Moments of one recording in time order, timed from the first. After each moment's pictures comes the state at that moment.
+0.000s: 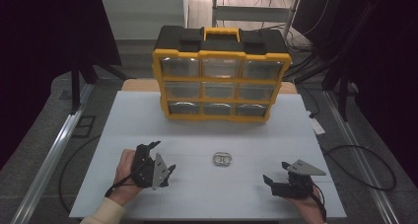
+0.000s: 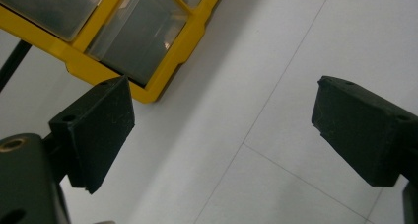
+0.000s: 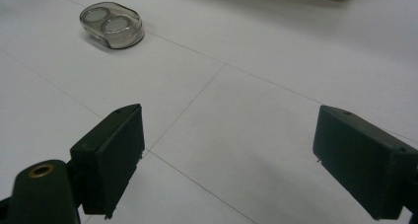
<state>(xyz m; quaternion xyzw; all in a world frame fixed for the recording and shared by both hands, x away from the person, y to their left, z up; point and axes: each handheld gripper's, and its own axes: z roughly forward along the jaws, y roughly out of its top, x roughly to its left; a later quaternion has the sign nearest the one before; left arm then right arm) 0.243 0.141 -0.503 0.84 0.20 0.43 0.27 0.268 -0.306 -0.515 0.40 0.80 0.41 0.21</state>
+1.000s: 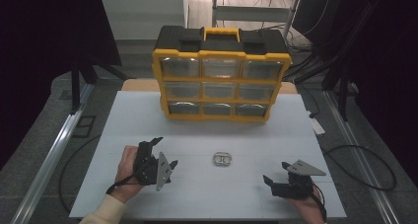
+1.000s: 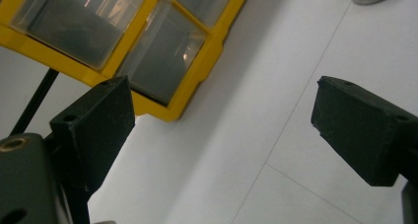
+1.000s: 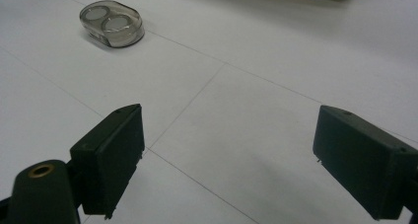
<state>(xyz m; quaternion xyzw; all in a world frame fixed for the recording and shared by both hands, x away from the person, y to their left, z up) 0.244 0.132 -0.494 0.82 0.18 0.47 0.27 0.267 -0.306 -0.515 0.39 0.80 0.41 0.21</state>
